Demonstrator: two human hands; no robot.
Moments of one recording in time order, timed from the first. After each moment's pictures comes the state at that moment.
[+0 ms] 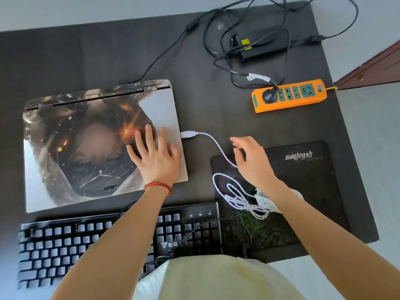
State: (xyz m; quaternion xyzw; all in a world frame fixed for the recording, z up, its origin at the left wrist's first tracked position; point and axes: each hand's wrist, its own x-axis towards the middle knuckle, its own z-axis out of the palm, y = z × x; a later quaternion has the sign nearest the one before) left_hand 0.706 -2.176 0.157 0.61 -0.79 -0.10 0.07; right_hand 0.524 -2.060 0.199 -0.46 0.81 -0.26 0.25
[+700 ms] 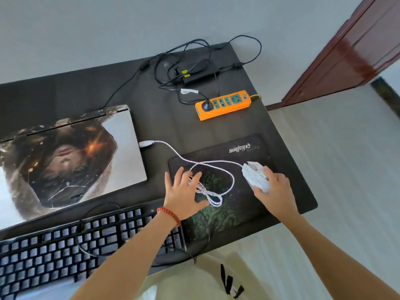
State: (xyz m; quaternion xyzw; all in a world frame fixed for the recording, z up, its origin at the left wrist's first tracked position) left_hand 0.658 -2.032 0.185 0.29 -0.94 -0.14 -0.11; right_hand 0.465 -1.852 0.194 -0.30 0.94 -0.08 0.13
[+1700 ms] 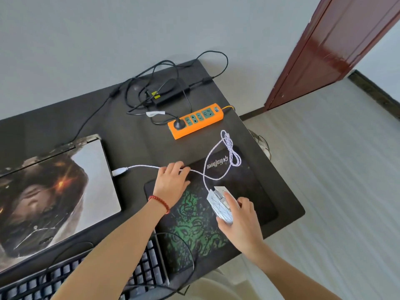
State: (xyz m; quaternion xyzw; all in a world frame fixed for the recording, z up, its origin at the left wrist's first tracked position) left_hand 0.571 -2.074 0.187 0.17 -0.98 -0.03 0.01; right_hand 0.514 -1.853 0.179 -0.34 0.92 -0.18 0.13
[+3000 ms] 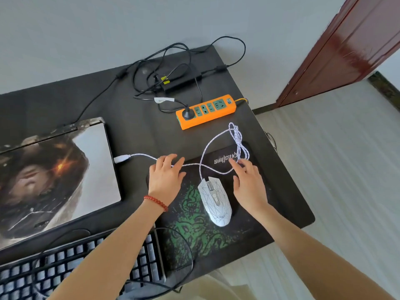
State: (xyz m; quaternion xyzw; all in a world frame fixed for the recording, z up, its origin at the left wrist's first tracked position) left_hand 0.585 -2.076 0.181 0.33 -0.93 -0.14 0.03; right_hand 0.440 -1.905 0.180 -0.40 0.90 -0.16 0.10
